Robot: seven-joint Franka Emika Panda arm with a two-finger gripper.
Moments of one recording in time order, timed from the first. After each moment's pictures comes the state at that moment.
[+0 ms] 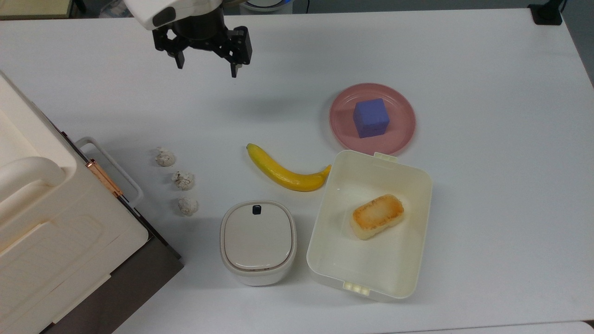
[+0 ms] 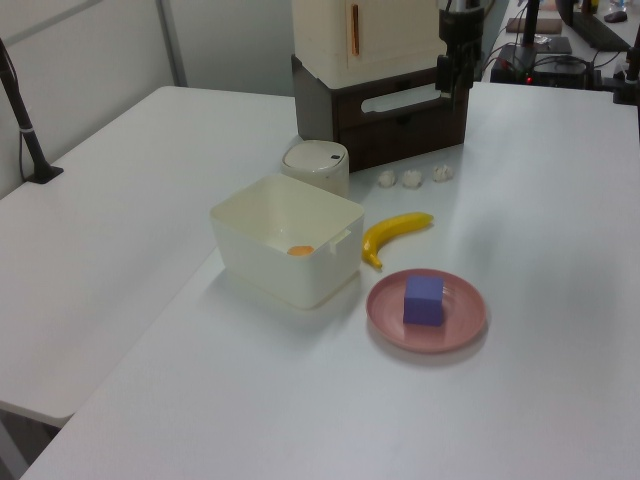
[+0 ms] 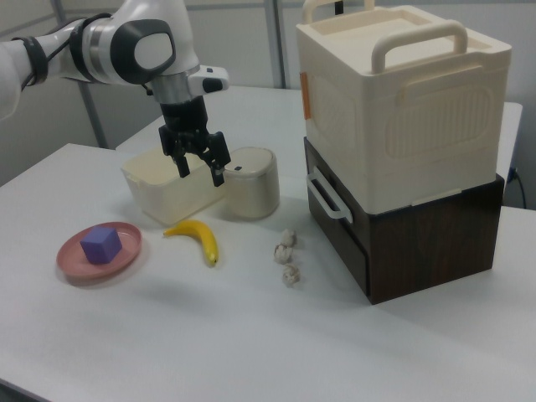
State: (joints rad) arm 0.10 0.15 -0.18 -1.59 -0.04 1.74 0.06
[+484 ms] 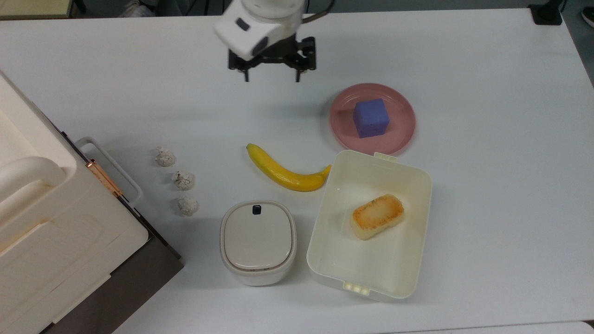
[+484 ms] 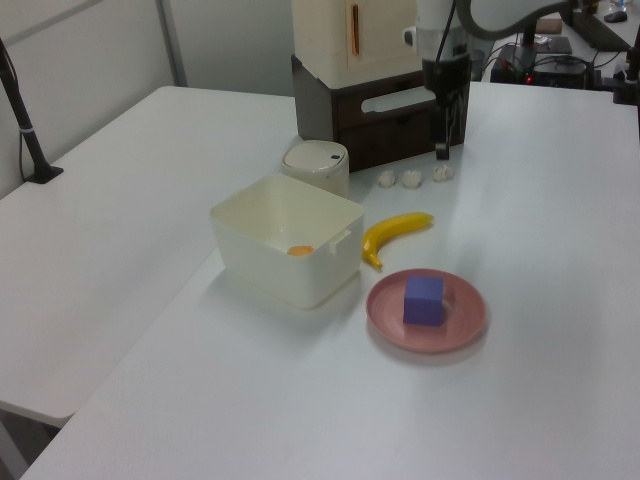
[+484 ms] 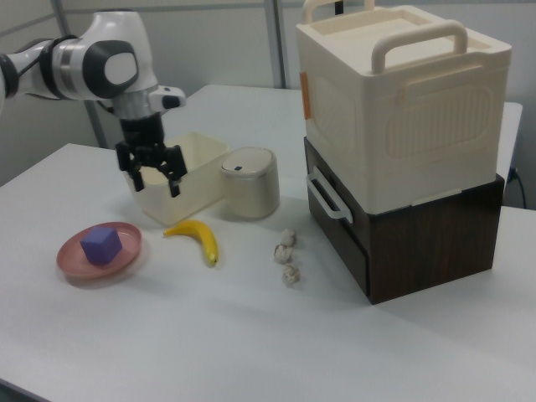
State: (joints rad) arm 0.28 0.17 -0.17 -1.66 -0.02 1.73 0.06
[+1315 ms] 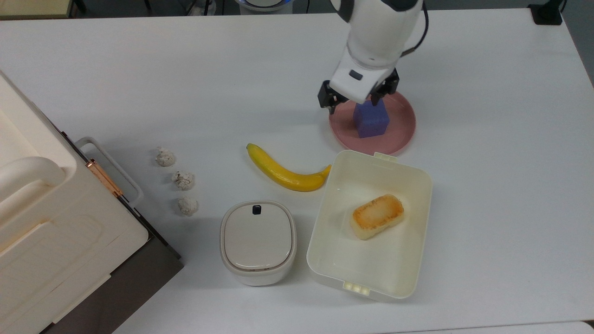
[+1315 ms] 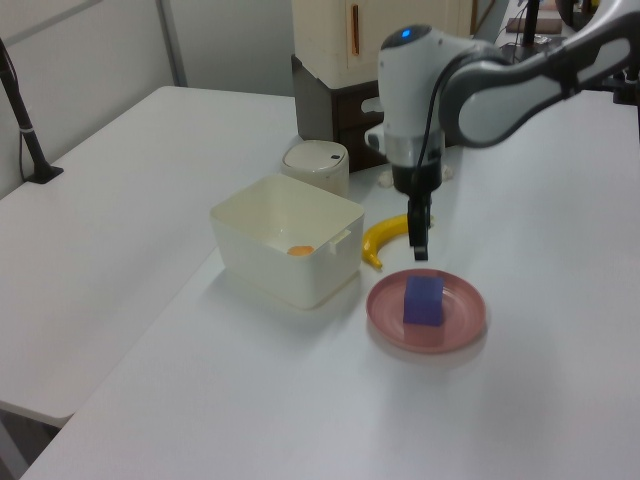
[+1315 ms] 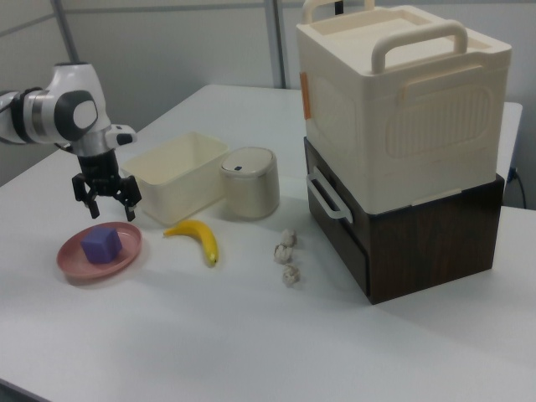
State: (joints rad) arm 0.50 0.33 -0.16 -1.70 0.04 1.93 0.09
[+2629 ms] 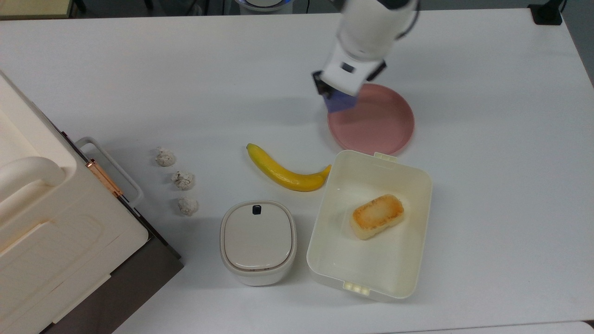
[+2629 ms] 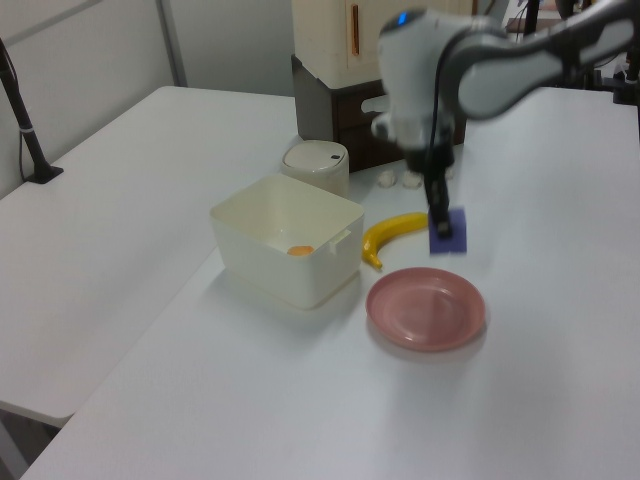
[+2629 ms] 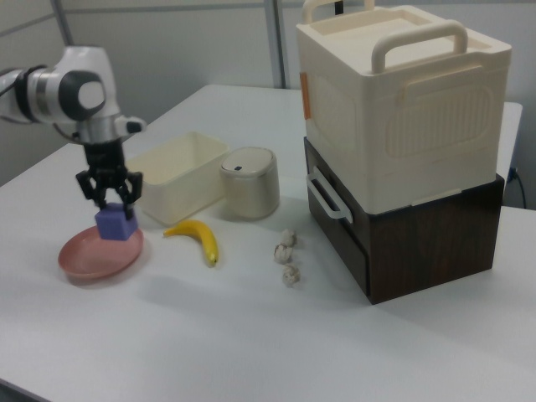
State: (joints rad) arm 0.45 0.28 -0.18 -1.66 0.04 1.73 -0.05
